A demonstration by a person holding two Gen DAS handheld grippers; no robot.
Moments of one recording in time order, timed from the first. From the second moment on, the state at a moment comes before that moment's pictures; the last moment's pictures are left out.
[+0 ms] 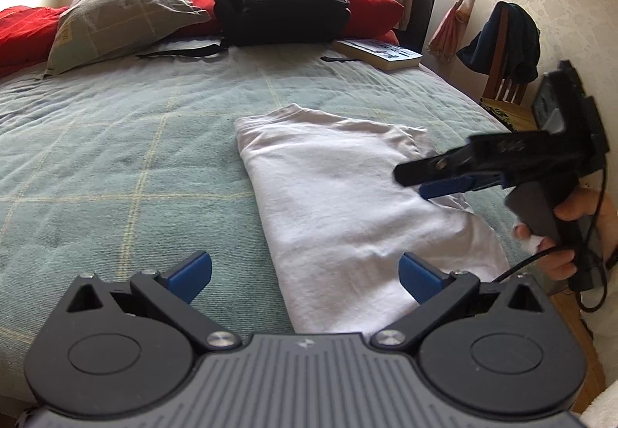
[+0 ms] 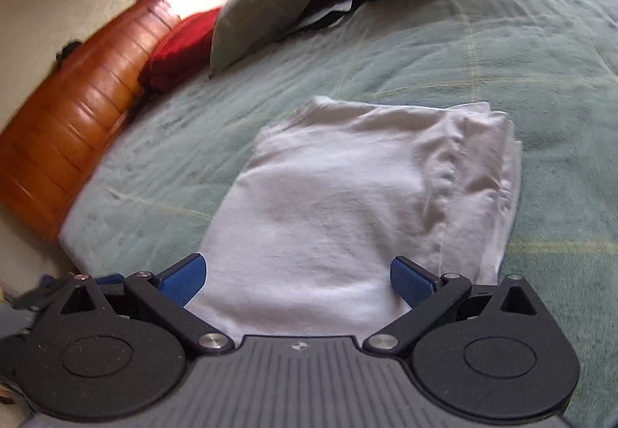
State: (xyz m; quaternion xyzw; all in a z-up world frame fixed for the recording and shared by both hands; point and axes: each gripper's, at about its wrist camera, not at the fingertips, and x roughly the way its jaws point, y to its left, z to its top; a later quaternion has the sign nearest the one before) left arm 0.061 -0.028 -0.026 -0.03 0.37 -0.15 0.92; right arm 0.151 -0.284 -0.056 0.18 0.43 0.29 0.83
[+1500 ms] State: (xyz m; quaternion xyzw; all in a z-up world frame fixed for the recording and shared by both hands) left arm 0.215 0.010 -0.093 -0.33 0.52 -0.31 0.72; right arm 0.209 -0.358 -0.100 0.40 0.49 0.28 0.73
